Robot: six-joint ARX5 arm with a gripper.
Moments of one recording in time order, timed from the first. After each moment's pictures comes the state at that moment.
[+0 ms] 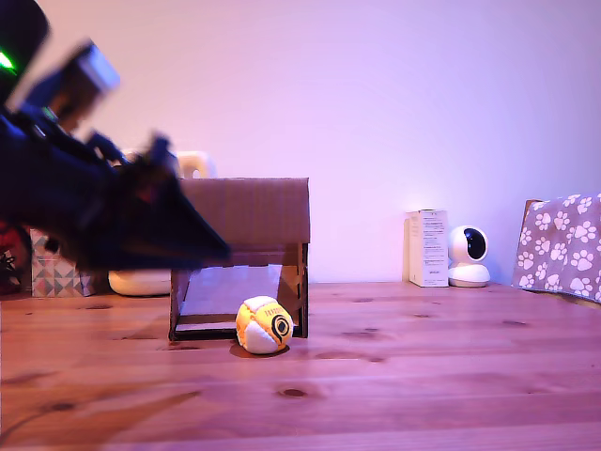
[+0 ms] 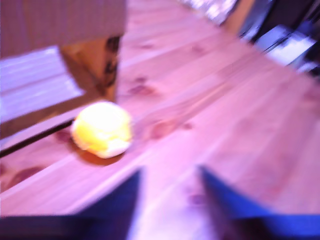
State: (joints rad) arm -0.56 1.41 0.41 0.55 0.26 -0.16
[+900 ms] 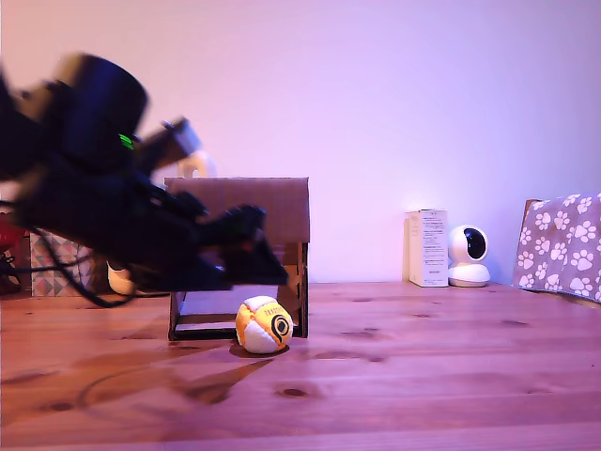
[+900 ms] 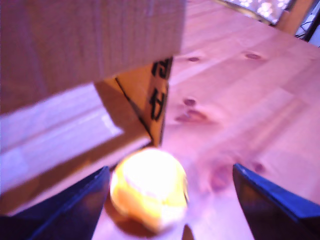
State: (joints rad) arm -0.56 1.81 0.67 0.73 0.18 -0.10
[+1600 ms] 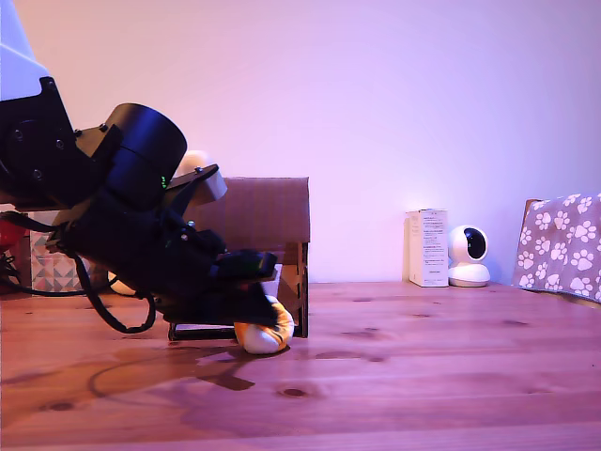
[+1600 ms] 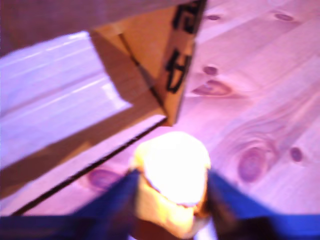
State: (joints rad) arm -0.55 1.90 0.76 0.60 0.17 -0.10
